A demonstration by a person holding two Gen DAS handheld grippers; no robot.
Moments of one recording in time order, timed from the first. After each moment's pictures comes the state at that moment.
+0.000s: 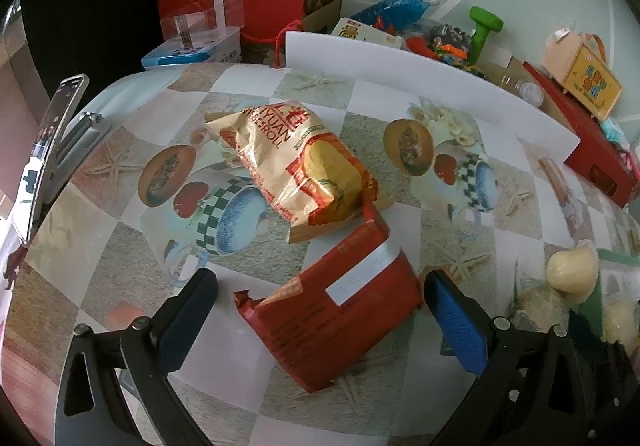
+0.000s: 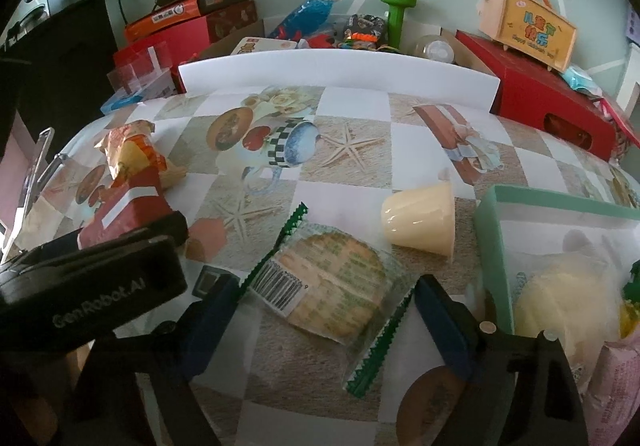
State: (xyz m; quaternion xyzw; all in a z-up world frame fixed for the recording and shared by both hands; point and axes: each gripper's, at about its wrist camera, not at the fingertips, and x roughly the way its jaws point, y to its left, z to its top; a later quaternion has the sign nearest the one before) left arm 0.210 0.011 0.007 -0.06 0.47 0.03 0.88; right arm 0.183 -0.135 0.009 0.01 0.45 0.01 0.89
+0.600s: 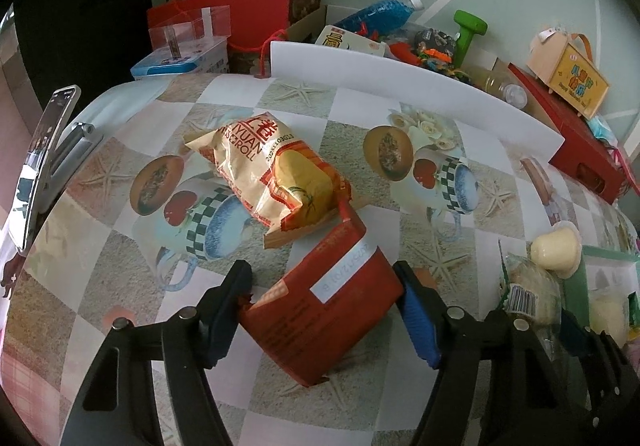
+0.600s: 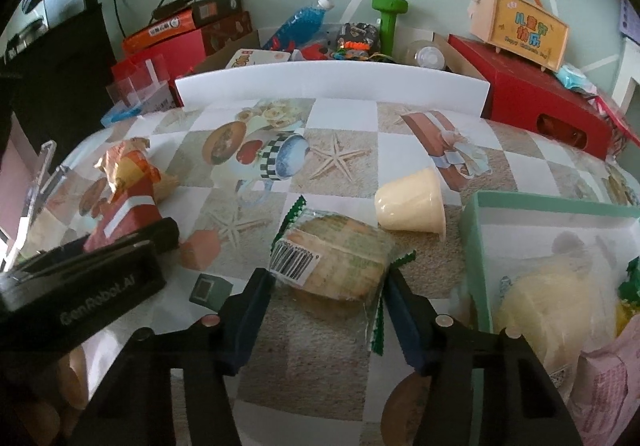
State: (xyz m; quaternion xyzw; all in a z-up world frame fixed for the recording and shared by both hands) left arm 0.208 0.006 0.014 -0.06 0.46 0.01 0.89; right arm 0.180 -0.145 0.016 0.03 0.44 0.01 0.90
